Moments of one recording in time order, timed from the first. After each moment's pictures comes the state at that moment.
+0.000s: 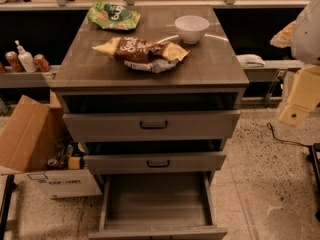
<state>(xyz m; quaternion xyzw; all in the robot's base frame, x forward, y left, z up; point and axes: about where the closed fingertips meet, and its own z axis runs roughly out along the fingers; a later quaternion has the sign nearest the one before) 0.438 -0.216 0.977 -0.60 0.78 -0.04 0.16</state>
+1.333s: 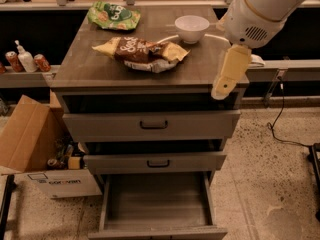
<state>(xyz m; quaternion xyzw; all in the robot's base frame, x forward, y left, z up) 0.534 -0.138 0.961 -0.63 0.75 -0.02 0.22</state>
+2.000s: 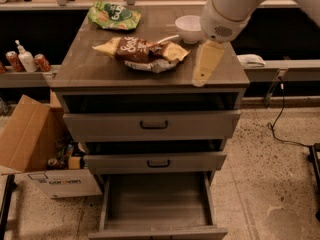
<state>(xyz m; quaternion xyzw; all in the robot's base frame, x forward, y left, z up) 0.606 -0.115 0.939 -0.63 0.74 -0.06 0.23</state>
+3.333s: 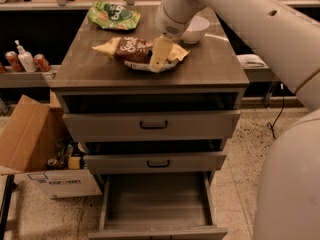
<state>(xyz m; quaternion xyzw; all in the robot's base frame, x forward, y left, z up) 0.727 -0.005 0.904 -0.66 0.68 -0.03 0.31</state>
